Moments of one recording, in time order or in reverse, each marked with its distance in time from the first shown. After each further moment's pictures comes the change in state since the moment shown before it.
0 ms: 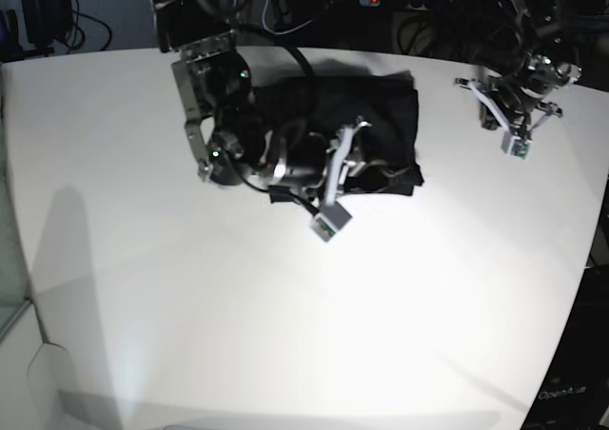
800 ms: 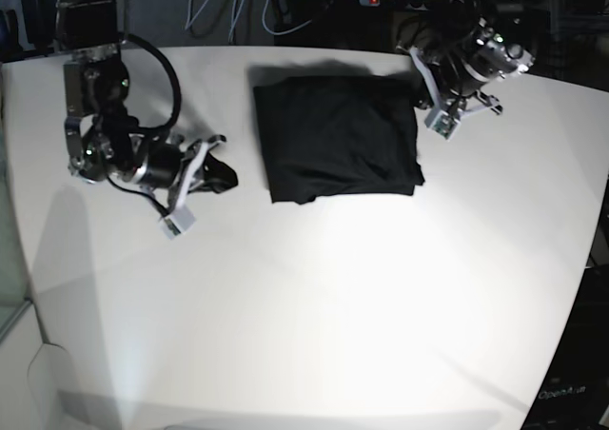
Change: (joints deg) left arm 7.9 -0.2 19.0 8.4 -0.2 -0.2 0.0; right arm -2.9 19.5 14.6 0.0 0.3 0.0 0.0
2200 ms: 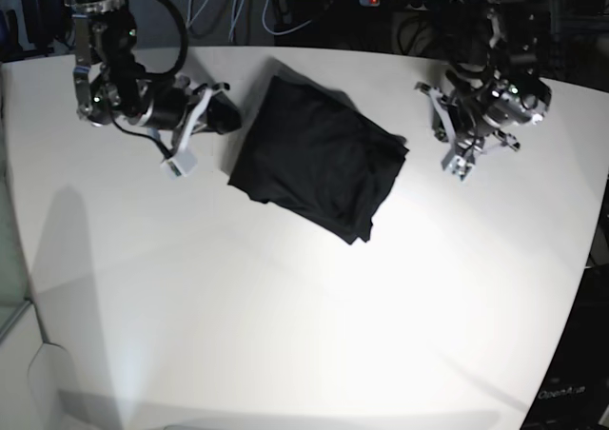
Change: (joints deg) left arm -11.7 -2.3 -2.0 -6.7 -0.9 -0.2 9.3; right arm -10.5 -1.9 2.9 -0.7 0.2 0.0 0.6
